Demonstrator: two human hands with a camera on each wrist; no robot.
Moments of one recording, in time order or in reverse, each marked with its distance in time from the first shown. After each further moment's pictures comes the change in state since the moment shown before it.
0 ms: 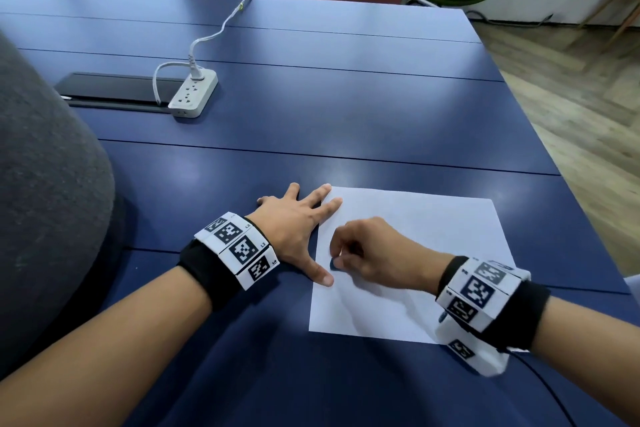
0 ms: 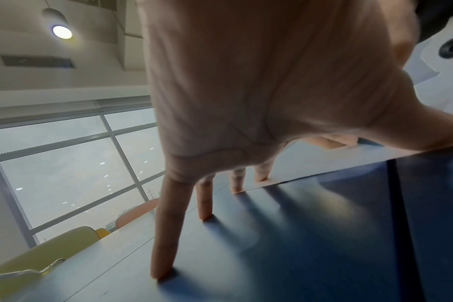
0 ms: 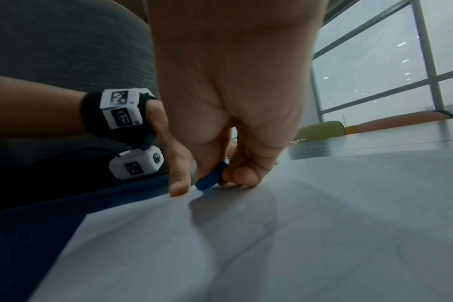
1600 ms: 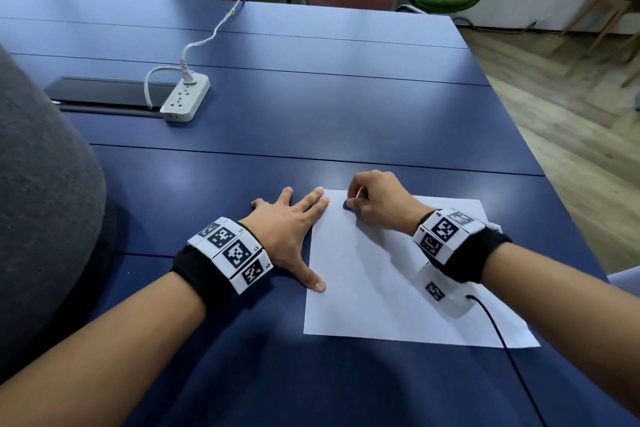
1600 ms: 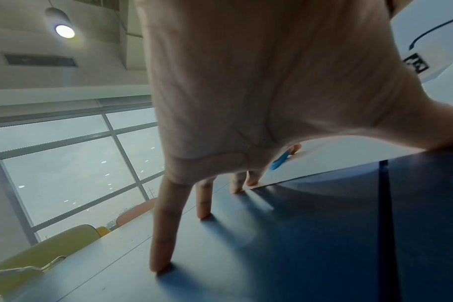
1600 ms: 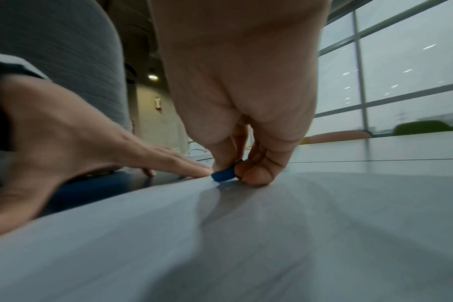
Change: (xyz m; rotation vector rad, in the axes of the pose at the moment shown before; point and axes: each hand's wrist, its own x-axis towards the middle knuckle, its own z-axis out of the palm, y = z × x) left_hand -0.004 0.001 0.003 -0.054 0.002 0.000; right_hand 0.043 0.031 -0.037 -0.032 0.264 0.277
